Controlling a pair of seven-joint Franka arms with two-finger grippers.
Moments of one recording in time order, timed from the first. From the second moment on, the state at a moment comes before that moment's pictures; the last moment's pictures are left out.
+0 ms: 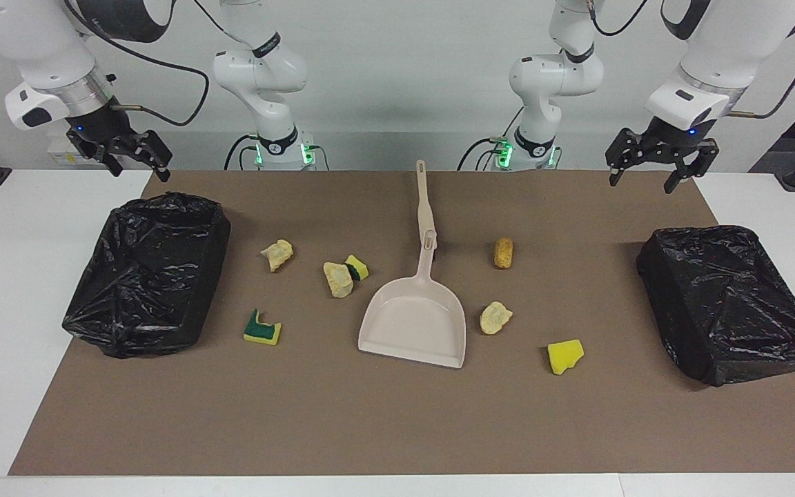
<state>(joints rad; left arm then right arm) -0.03 -0.03 -0.08 -1.57 -0.02 1.58 0.13 -0.06 -0.06 -0.13 -1.66 0.00 1.57 -0.01</state>
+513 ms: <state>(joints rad) -0.03 -0.03 -0.10 -1.57 -0.02 1.58 0.13 -0.02 -0.02 -0.11 -1.56 -0.06 1.54 -0.10</state>
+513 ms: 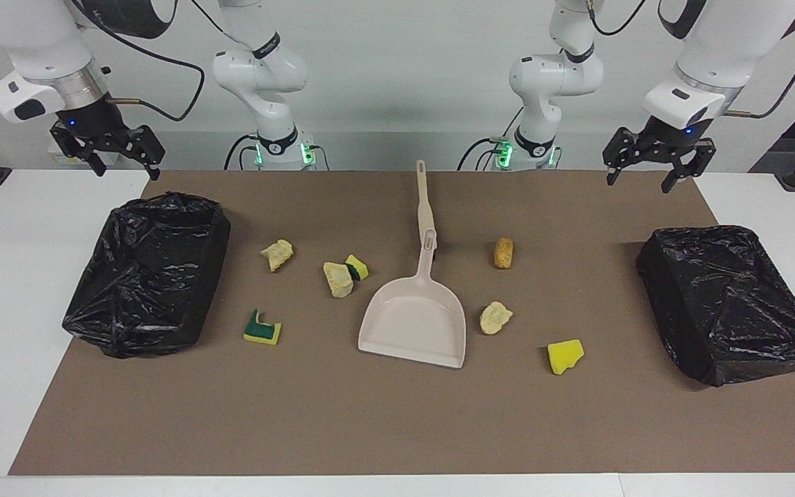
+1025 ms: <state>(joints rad) -0.04 -0.03 -0.13 -1.57 -0.02 1.58 0.13 0.04 -0.01 -0.11 -1.55 -0.05 1.54 -0.07</state>
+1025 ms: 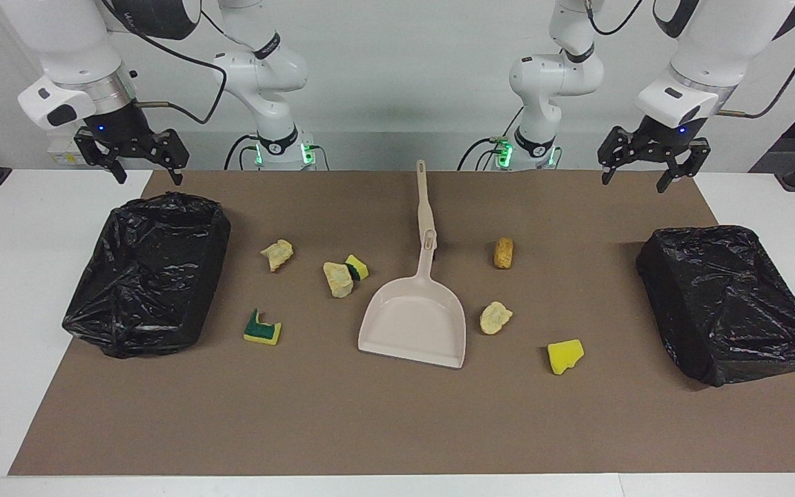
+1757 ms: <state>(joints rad) -0.05 -0.18 -0.41 -1.90 -0.04 1.66 -0.13 0.10 0.10 -0.07 -1.60 0.07 1.61 0.01</state>
